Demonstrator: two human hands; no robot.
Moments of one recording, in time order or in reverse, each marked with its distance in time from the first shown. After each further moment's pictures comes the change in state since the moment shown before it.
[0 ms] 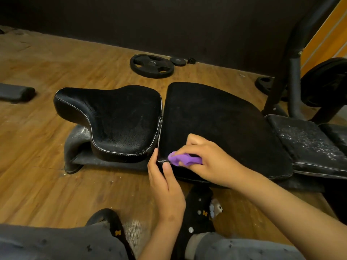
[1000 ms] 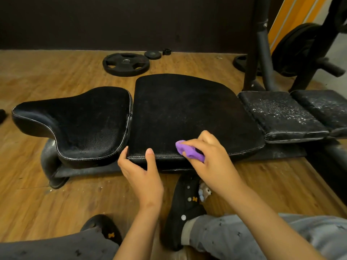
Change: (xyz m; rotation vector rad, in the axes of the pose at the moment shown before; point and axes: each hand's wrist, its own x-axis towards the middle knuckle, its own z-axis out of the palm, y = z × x) left_hand 0.003 0.006 0.014 0.107 0.037 0.032; right_hand -0.071 0.021 0.023 0.063 0.527 0.313
